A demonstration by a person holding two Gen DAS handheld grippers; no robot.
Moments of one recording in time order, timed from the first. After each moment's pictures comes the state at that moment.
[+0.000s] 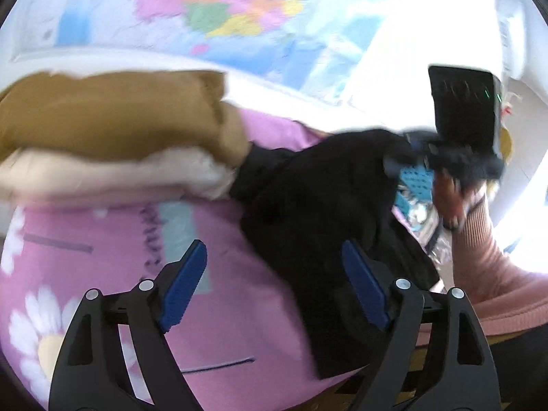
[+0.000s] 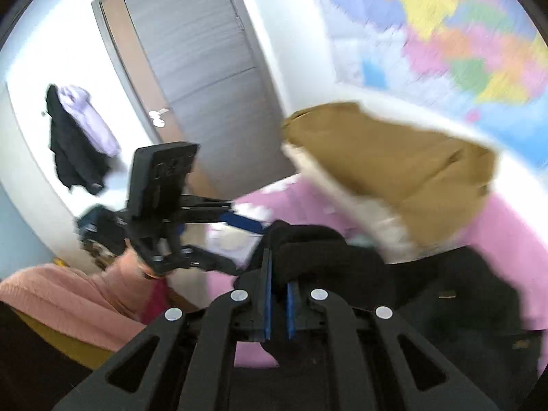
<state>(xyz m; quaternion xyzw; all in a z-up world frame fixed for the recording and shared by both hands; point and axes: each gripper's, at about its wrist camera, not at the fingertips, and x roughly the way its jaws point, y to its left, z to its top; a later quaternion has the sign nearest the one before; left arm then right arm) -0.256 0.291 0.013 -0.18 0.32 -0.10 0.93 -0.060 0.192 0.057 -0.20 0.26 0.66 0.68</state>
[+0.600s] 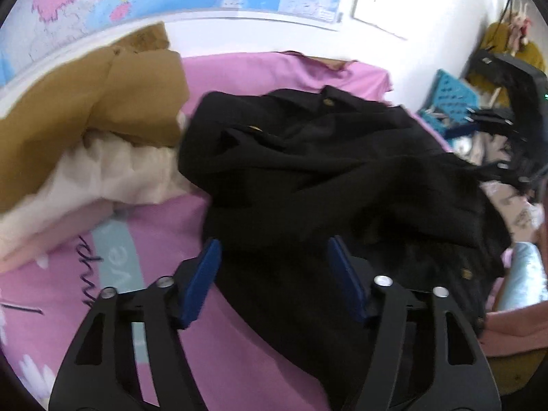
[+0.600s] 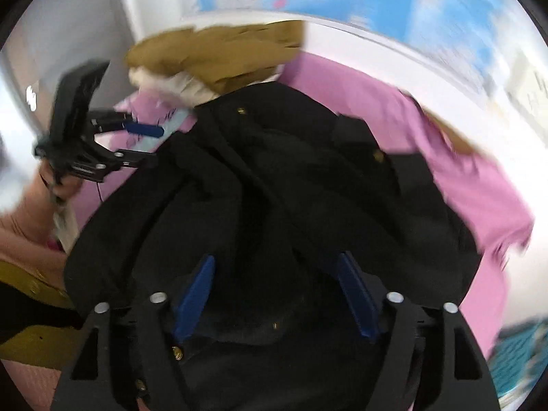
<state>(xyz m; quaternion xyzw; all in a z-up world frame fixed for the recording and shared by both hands) -0.130 0.199 -0.055 -0.04 0.42 -0.05 0.91 0.019 0.014 -0.052 -0.22 0.35 0.43 0.81</state>
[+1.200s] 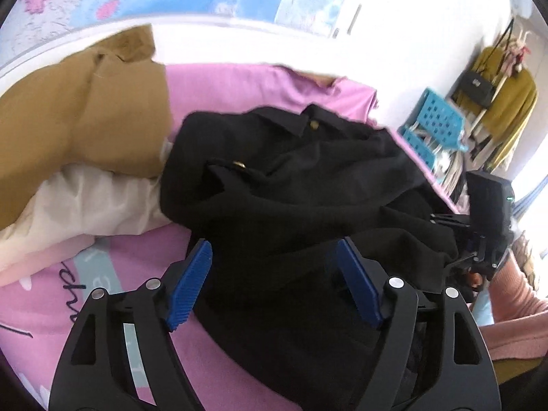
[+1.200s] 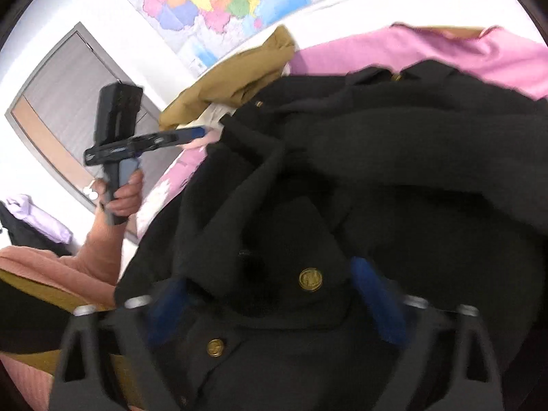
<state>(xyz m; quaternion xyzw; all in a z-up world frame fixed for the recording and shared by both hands) -0.095 0.206 -0.040 -0.09 0.43 -0.10 0.89 0.014 -0.024 -0.133 0.00 0.37 0.54 0.75</state>
